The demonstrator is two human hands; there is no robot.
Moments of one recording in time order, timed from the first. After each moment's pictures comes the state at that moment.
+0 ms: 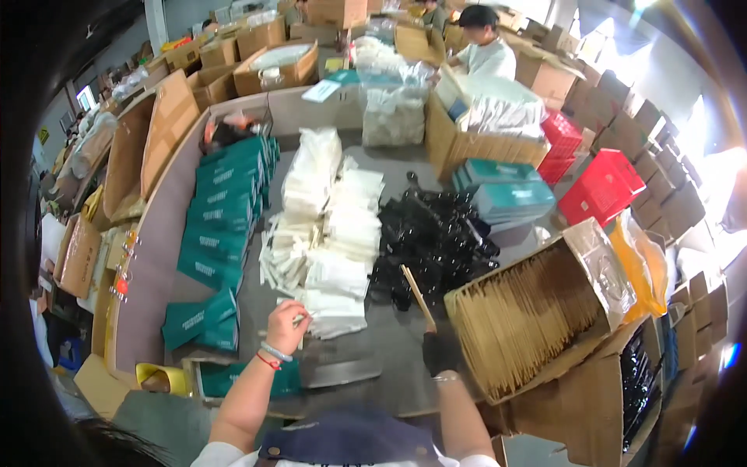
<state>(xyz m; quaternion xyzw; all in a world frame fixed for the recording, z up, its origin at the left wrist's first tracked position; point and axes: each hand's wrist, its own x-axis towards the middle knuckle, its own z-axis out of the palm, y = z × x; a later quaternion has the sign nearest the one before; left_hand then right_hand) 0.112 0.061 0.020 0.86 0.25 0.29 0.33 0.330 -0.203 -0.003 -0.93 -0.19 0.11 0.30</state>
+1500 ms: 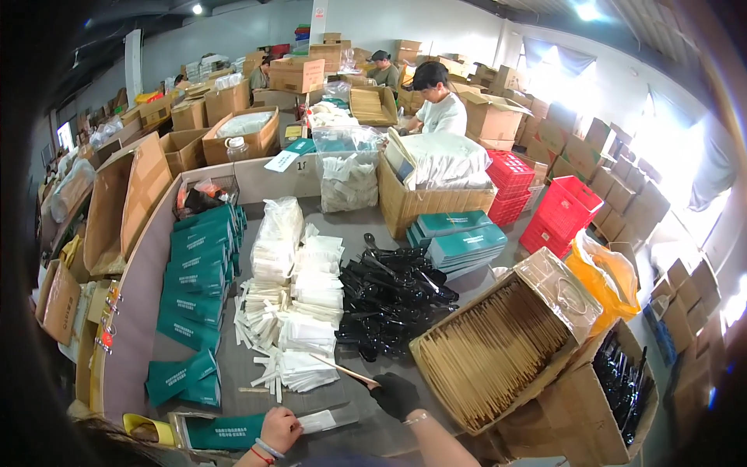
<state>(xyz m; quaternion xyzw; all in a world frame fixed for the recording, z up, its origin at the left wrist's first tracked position) 0.033 -0.016 -0.013 0.92 0.22 0.16 0.28 0.299 -0.186 0.036 -0.84 -0.42 0.14 0.30</state>
